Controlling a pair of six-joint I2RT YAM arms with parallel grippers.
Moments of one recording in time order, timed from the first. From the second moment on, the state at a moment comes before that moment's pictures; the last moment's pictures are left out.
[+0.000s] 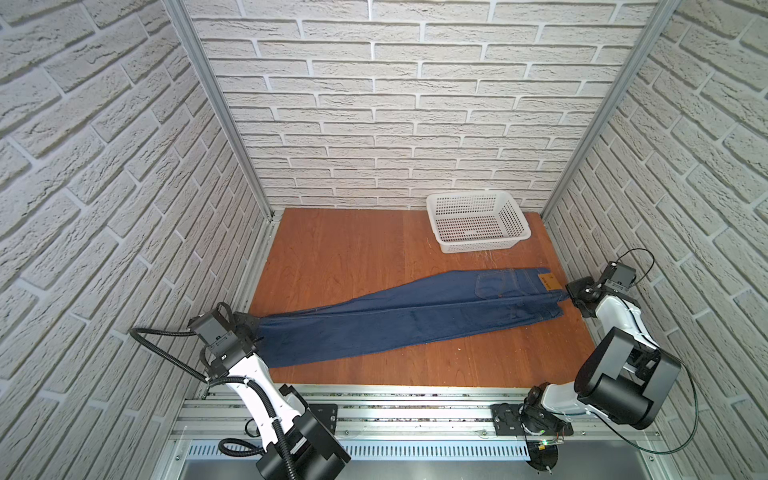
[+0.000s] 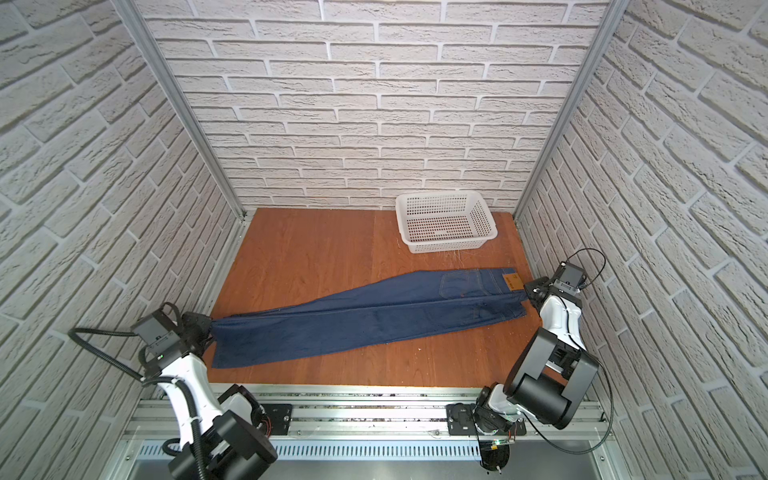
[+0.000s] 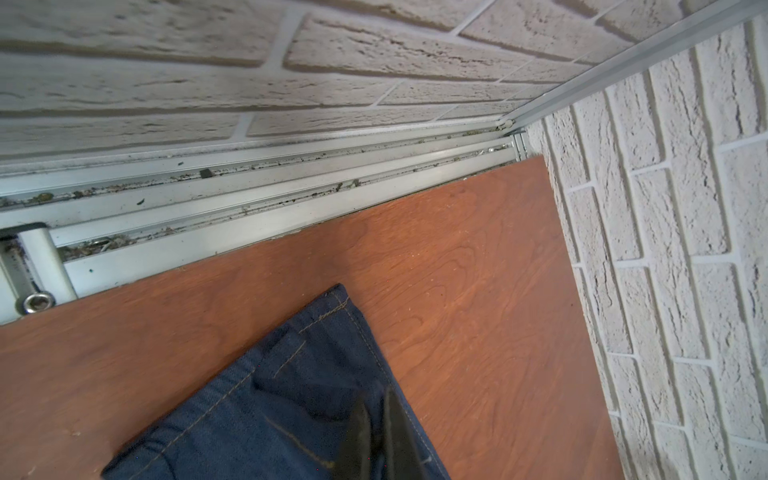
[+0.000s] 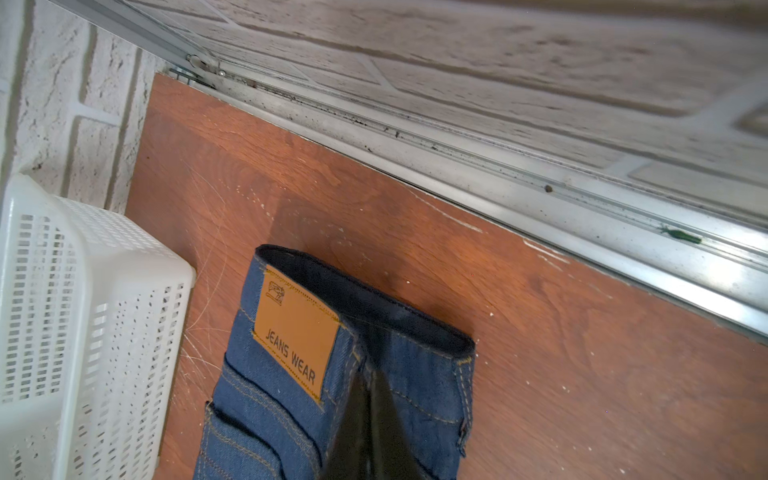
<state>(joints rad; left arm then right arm) 0.82 0.77 0.51 -0.48 0.29 -0.67 -0.69 1.41 0.89 -0.41 -0.13 0.70</state>
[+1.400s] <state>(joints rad) 0.38 1.04 0.69 -0.66 0.27 -0.65 0.04 1.34 0.99 -0.68 0.01 0.80</state>
